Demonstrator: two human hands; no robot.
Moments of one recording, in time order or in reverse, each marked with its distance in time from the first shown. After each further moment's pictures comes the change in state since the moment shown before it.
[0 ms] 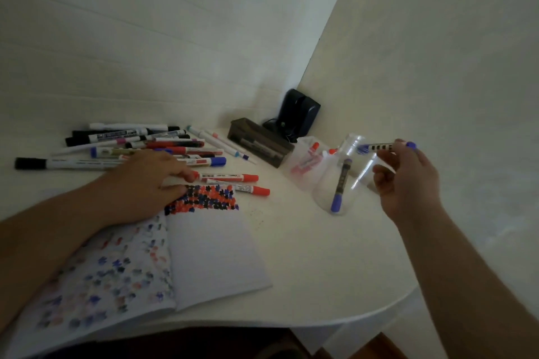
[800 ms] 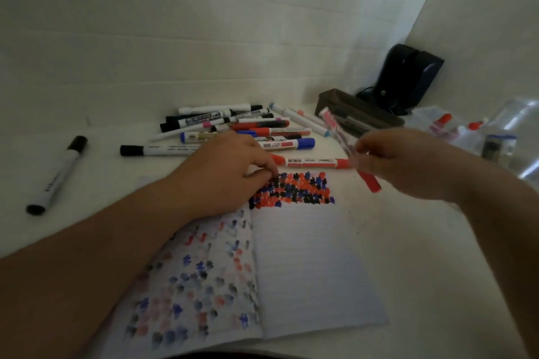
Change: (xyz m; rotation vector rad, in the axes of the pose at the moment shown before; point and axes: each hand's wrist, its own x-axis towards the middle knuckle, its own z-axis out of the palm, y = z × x) left_hand 0.005 0.006 -0.003 0.117 0.006 -0.023; right_hand -0.023 0.070 0.120 -1.376 -1.090 -0.269
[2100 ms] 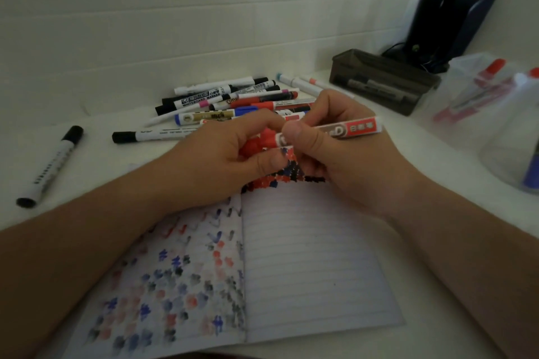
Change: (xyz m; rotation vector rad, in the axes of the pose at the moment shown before) left_hand -0.009 0.021 -0.006 -0.302 -0.072 0.004; right_hand 0.018 -0.032 0.078 1.257 0.076 -0.414
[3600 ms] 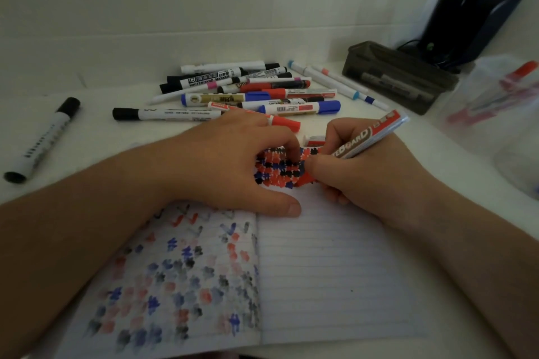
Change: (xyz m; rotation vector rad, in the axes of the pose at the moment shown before) left_hand 0.002 -0.006 -0.004 0.408 -0.312 -0.081; right_hand -0.010 -0.003 0.006 -0.513 0.030 0.278
